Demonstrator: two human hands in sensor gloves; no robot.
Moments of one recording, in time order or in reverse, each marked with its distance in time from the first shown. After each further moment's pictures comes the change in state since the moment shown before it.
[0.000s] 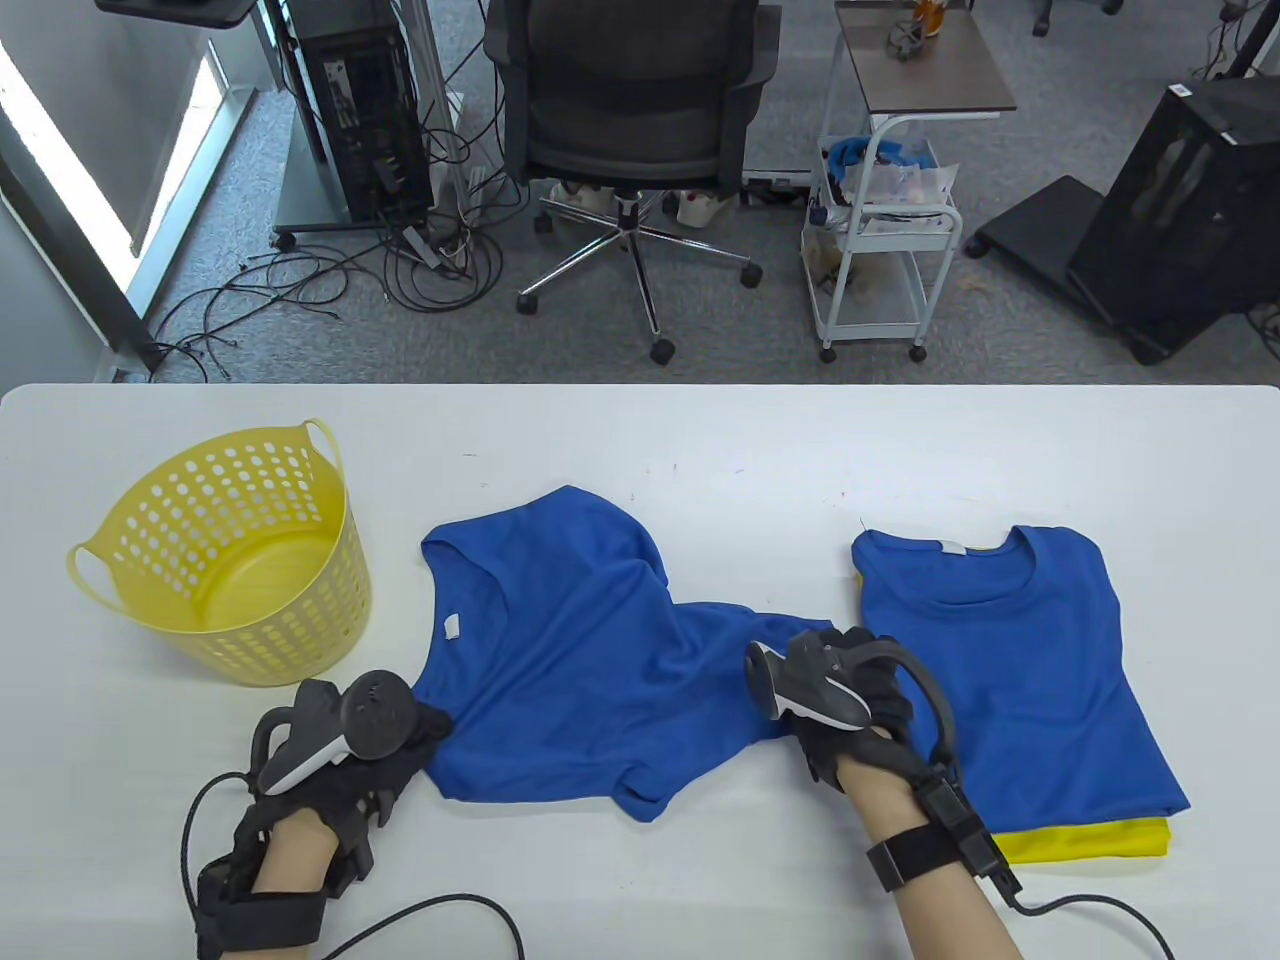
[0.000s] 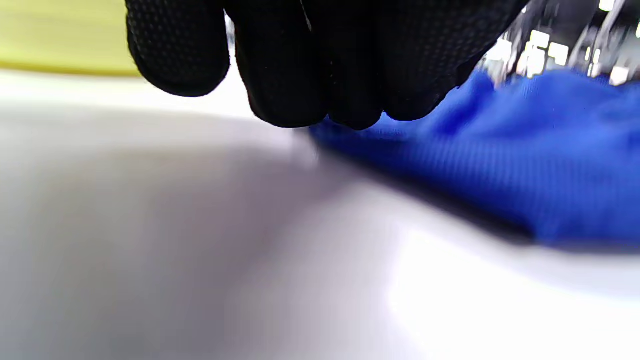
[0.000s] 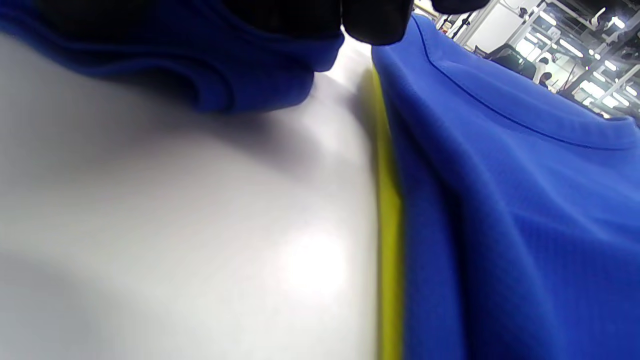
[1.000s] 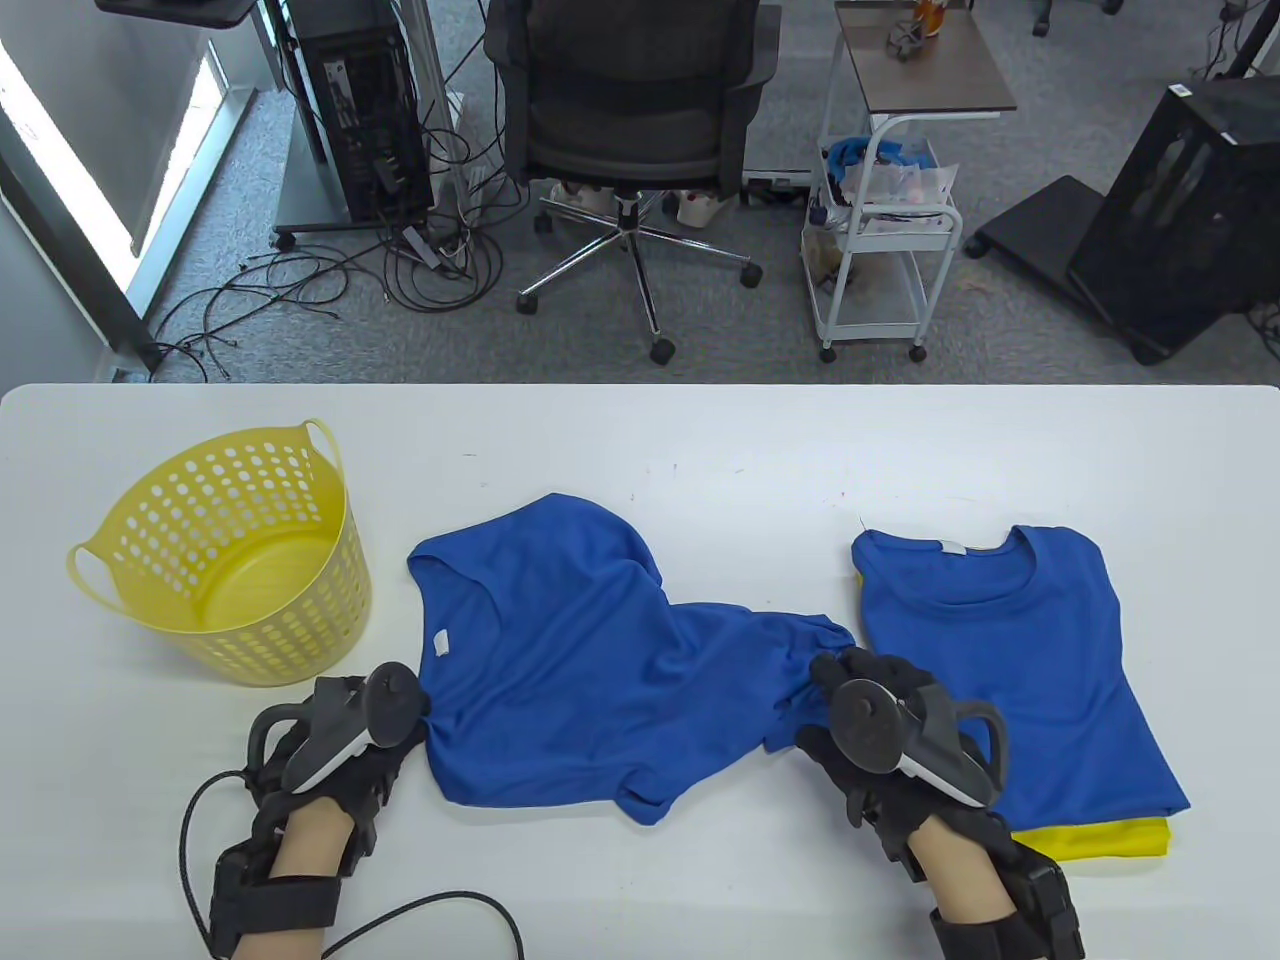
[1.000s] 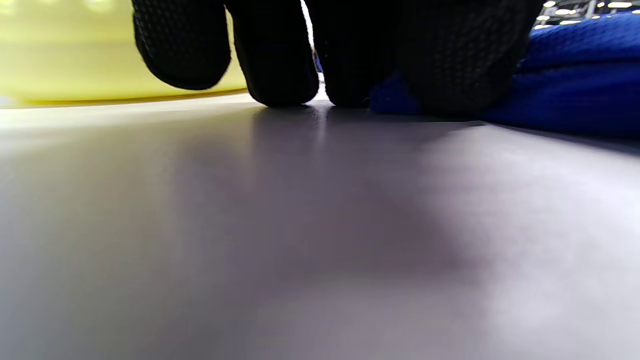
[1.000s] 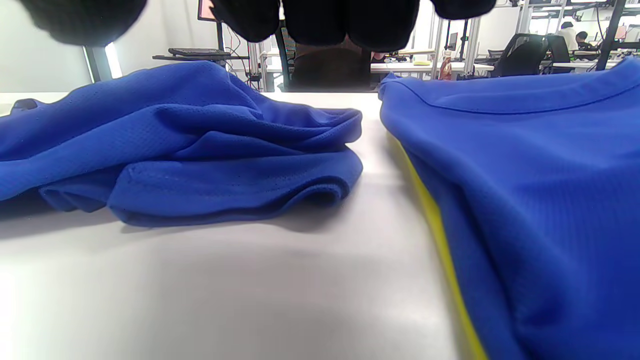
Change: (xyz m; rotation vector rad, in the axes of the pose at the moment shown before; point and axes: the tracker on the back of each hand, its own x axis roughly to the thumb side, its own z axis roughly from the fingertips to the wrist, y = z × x) left_hand -0.002 -0.022 -0.018 -0.007 0.154 -0.187; right_hand -0.045 -0.003 0.068 -0.268 -0.101 -0.463
